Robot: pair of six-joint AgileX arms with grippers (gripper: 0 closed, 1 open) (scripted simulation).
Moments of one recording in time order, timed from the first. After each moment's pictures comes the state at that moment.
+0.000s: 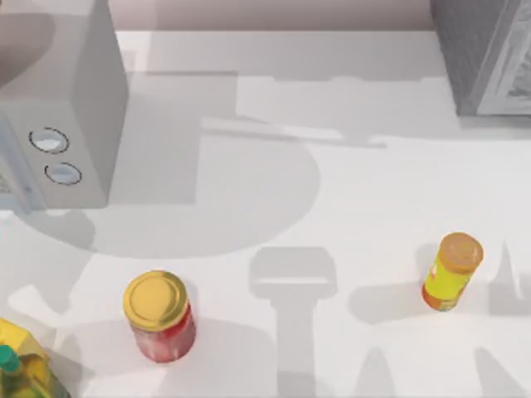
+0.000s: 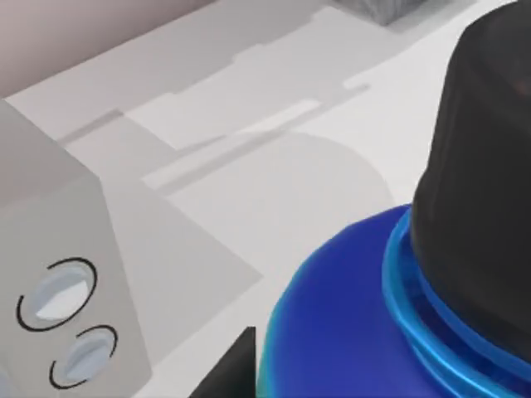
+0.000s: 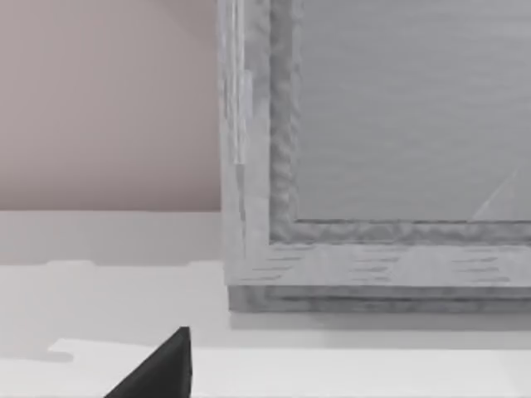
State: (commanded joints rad) left arm 0.60 0.94 0.88 -1.12 1.16 1.16; right arm 0.00 0.00 0.00 0.00 0.00 0.00
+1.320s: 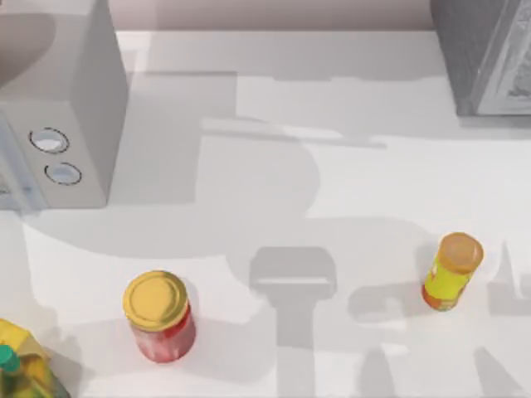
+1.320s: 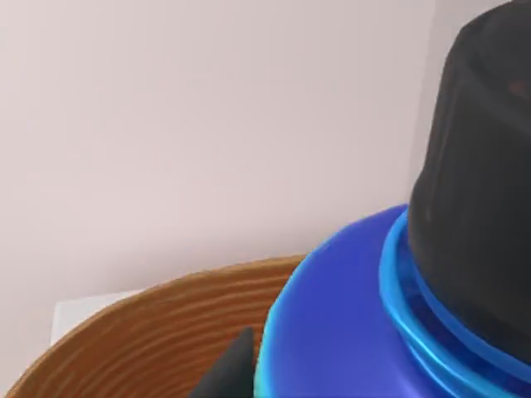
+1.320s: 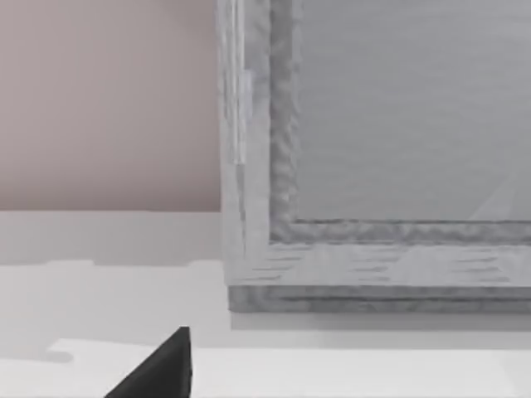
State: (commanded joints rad) left arm 0.39 1.42 1.82 -0.84 0.49 0.28; right arm 0.00 0.00 0.00 0.00 0.00 0.00
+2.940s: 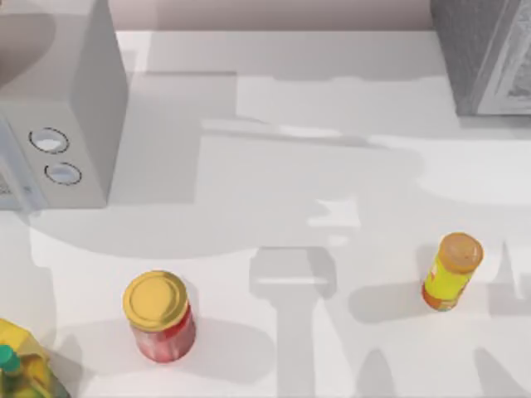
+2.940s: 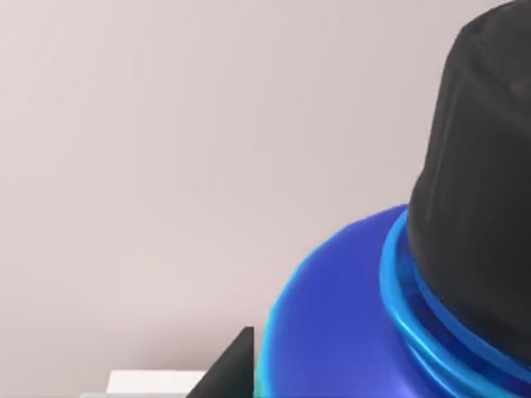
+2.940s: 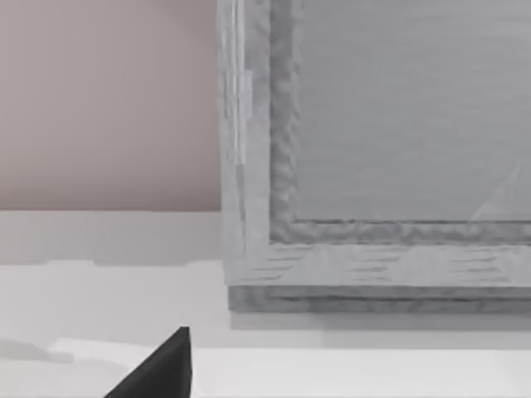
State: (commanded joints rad) left arm 0.29 1.57 1.80 -0.54 0.30 0.11; right arm 0.00 0.00 0.00 0.00 0.00 0.00
